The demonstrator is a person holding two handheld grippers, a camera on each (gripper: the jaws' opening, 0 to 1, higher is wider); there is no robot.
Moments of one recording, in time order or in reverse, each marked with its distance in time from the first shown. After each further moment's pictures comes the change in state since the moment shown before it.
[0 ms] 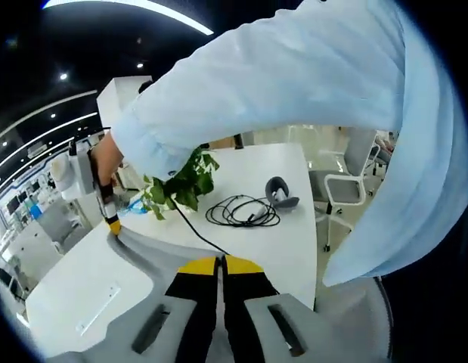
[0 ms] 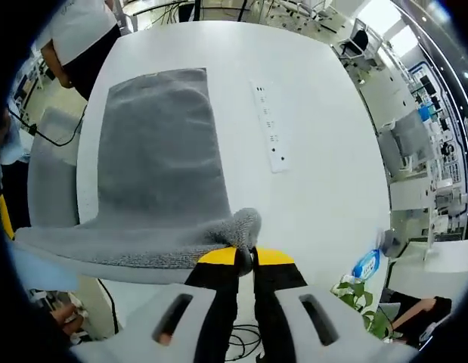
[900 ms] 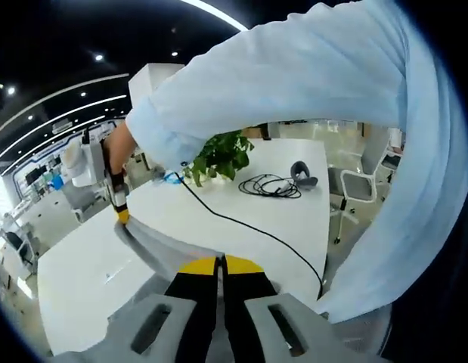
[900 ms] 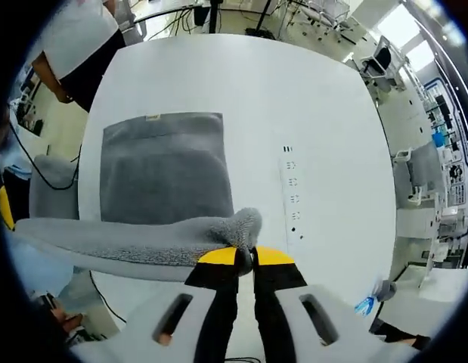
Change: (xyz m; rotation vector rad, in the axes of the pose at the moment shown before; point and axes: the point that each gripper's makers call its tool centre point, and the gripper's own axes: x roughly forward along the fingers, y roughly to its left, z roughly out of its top) left arm -0.124 0.065 -0.095 -0.122 0.042 0.123; right arm 0.050 0.039 0.182 -0.080 -0.002 0.052
